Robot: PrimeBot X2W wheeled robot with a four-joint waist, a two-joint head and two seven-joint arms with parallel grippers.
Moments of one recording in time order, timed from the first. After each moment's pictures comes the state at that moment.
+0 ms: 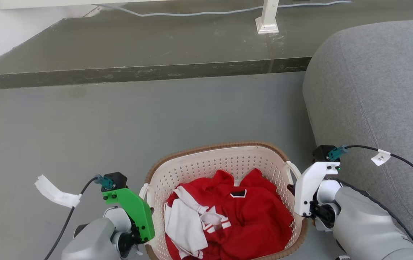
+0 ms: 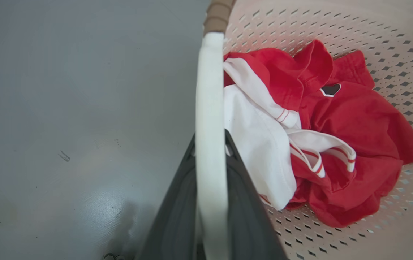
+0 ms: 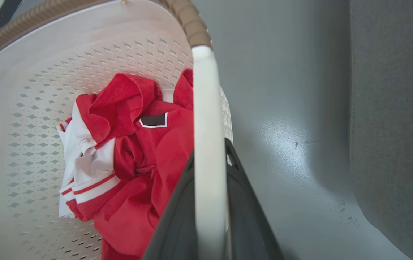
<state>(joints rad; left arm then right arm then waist) -0.55 0.04 -0.85 1.08 -1.10 -0.12 0.19 -0.57 -0.06 0.61 1.17 0.71 0.12 0.21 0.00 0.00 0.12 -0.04</state>
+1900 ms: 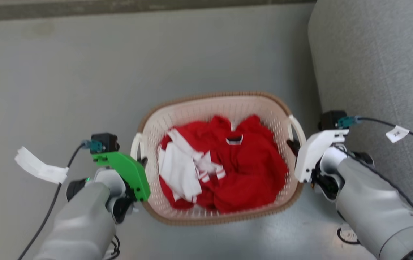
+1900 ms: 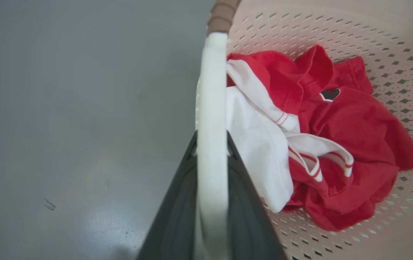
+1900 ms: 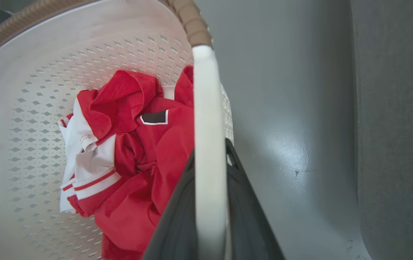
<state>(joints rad) -0.68 0.06 -0.88 1.06 -1.10 -0.12 0.03 -0.64 -0.11 0.66 1.08 0.76 0.12 0.07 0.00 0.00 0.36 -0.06</state>
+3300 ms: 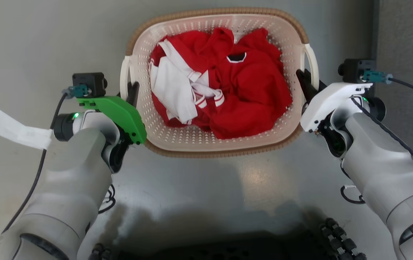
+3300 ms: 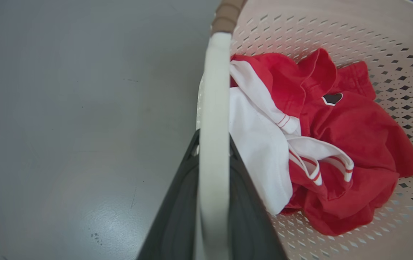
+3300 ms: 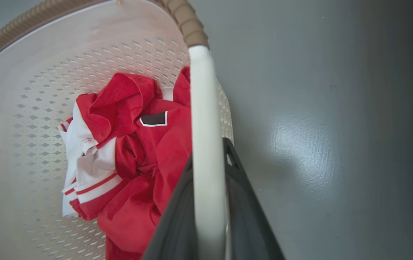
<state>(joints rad) -0.92 0.05 -0.89 1.08 -1.03 -0.12 -0.21 -0.82 -0.15 0.67 1.03 0.79 0.12 -0.20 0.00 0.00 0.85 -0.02</state>
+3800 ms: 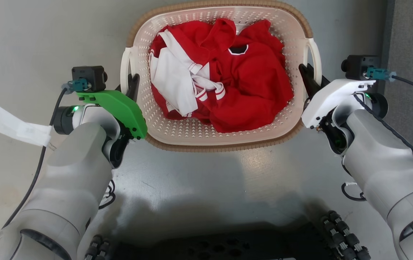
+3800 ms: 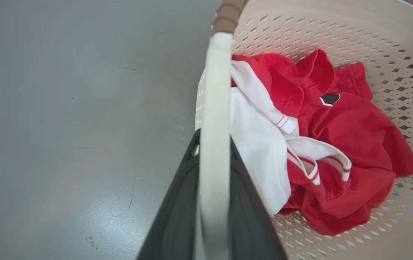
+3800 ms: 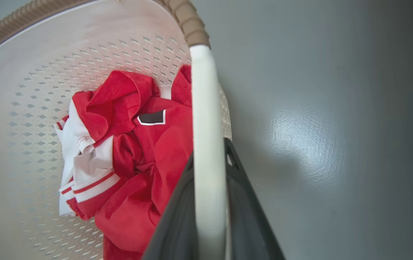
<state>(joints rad) -0.94 0.04 -0.90 1.10 -1.03 -0.12 -0.23 -0.84 -0.15 0.68 1.05 0.79 0.12 -0.23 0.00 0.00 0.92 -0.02</state>
